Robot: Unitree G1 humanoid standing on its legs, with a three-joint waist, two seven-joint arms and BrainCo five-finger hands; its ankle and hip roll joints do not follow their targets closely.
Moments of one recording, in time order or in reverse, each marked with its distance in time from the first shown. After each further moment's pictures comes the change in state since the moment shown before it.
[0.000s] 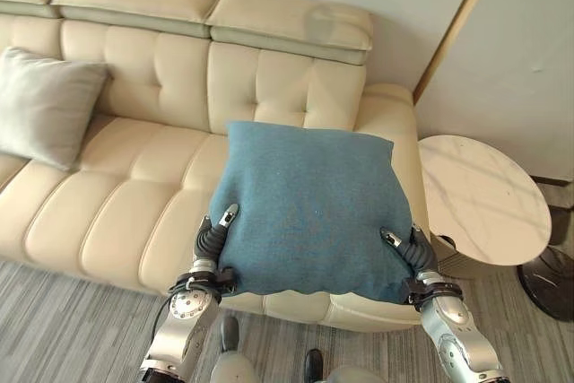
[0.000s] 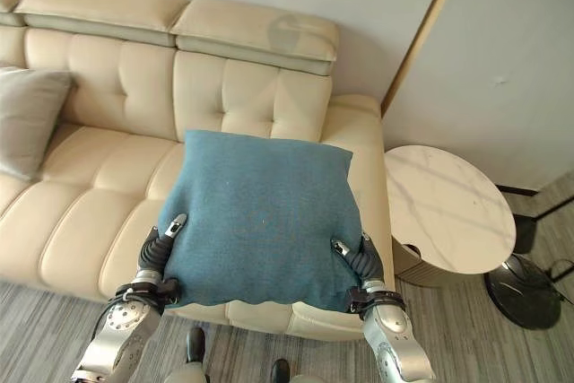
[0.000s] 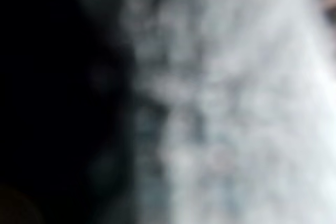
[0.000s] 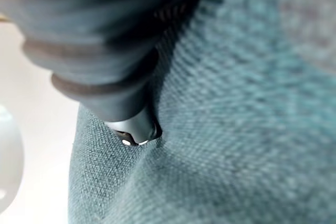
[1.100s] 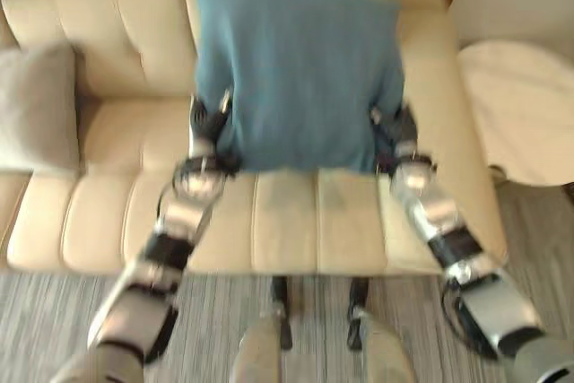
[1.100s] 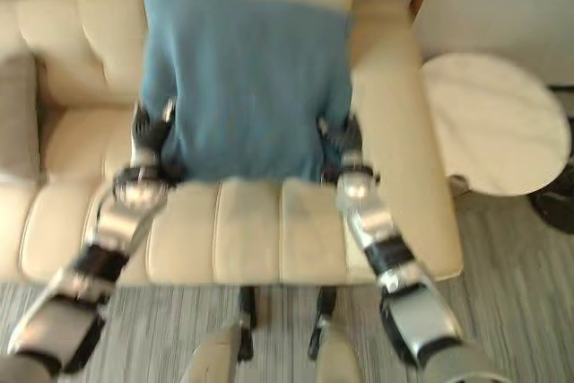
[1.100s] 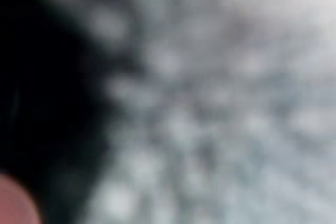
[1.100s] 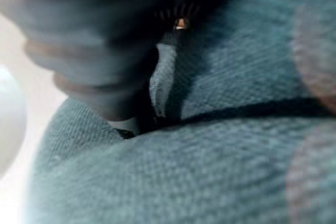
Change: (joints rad) left arm -0.975 0.212 -0.200 0.520 0.190 -0.019 0.287; right arm -1.050 -0.052 0.140 0.516 -0.114 -0.005 -0.326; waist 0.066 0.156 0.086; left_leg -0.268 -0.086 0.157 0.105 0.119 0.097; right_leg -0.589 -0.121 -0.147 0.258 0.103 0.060
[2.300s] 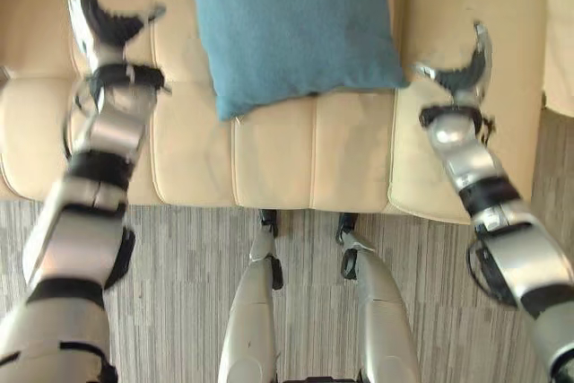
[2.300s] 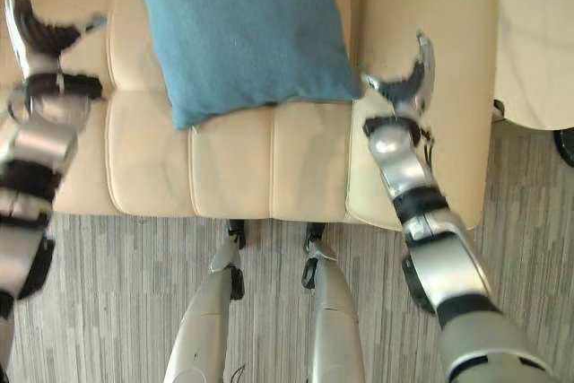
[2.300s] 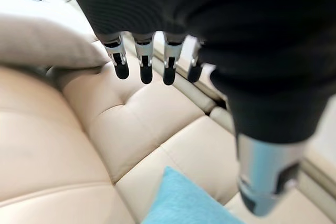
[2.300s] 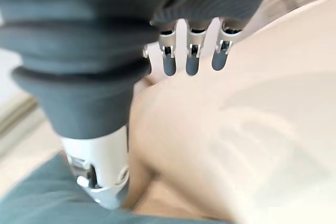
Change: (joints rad) left arm 0.048 0.183 0.196 0.100 0.003 0.033 0.029; right arm 0.123 -0.110 -0.127 0.087 -0.264 0.093 -0.204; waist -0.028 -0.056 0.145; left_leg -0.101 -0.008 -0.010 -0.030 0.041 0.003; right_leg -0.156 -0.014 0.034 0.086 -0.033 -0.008
